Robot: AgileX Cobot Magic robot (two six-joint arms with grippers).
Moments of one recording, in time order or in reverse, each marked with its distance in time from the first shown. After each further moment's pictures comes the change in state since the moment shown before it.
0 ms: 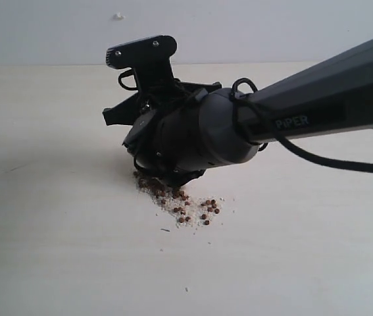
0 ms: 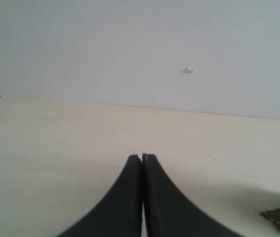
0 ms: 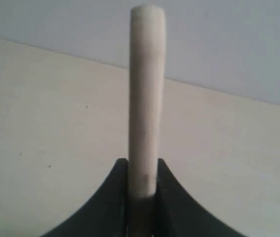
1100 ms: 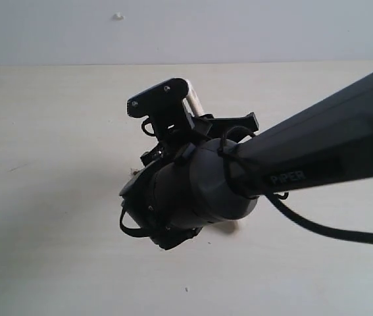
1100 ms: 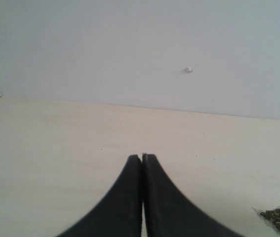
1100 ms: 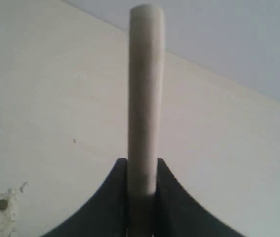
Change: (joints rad) left arm 0.000 0.000 0.000 0.000 0.000 0.000; right arm 0.112 0.002 0.132 0.261 0.308 -0.204
